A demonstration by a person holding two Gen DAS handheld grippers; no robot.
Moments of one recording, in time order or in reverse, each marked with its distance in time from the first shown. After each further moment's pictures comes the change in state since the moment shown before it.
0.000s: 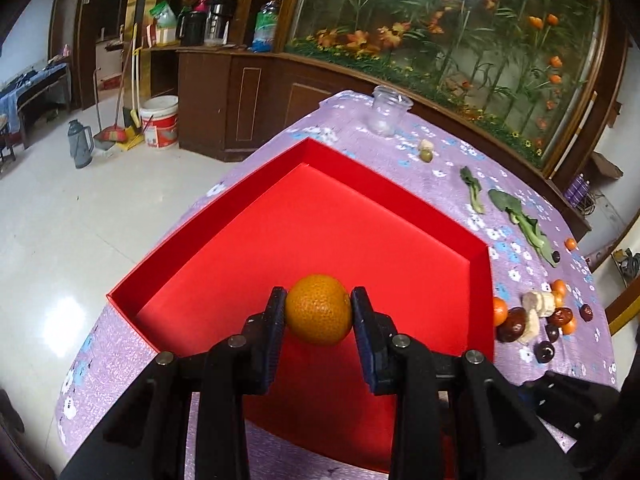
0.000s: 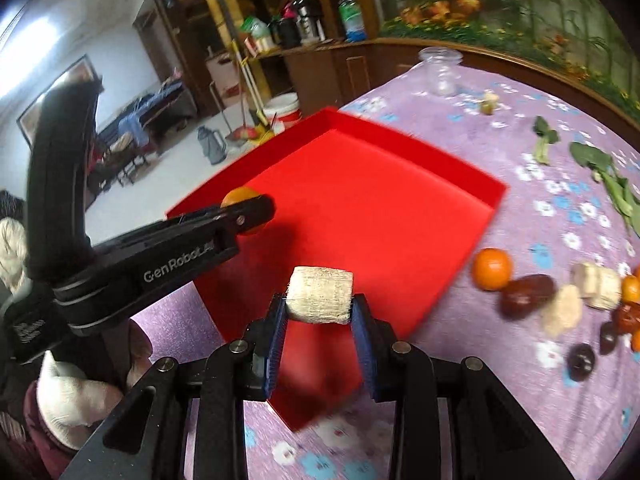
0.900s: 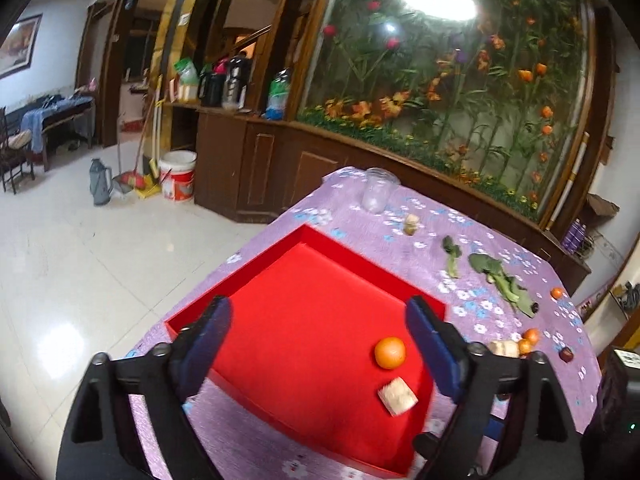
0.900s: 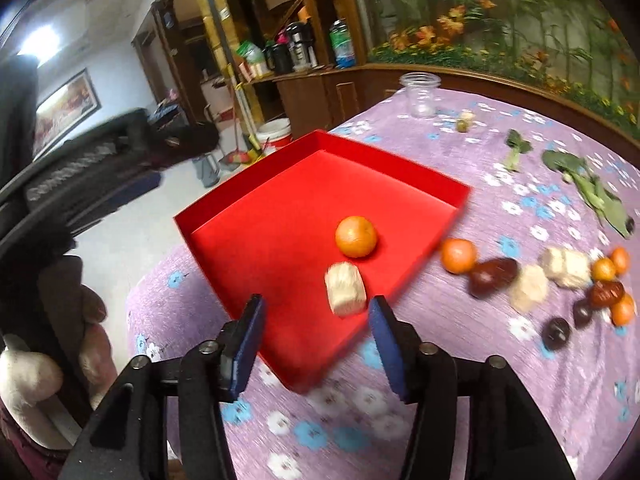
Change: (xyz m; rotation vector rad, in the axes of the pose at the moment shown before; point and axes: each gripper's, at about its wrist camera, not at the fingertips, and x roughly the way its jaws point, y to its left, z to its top) left arm -0.094 -0.031 -0.001 -0.015 -0.261 0.015; right arm -0.059 -0.022 -0.033 0.054 -0.146 -0.042
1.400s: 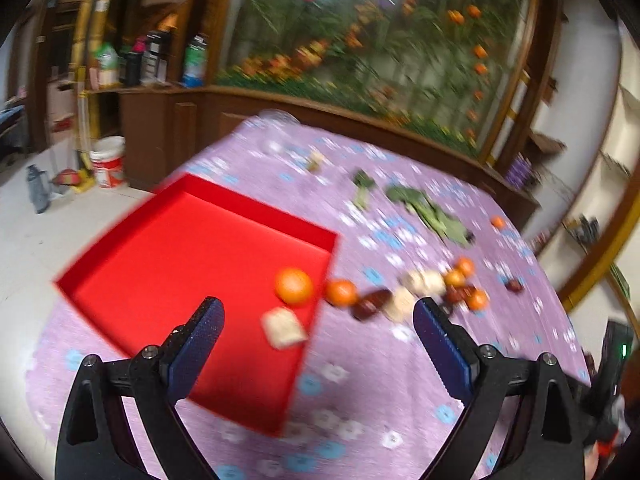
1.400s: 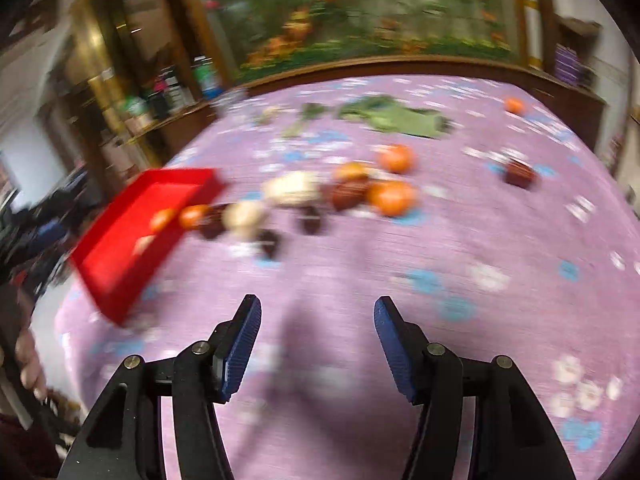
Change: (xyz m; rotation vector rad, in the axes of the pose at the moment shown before) left arm 0.021 -0.096 -0.042 0.155 0.201 -0.219; right arm -0.105 -0.179 -0.080 0.338 -0.054 -0.289
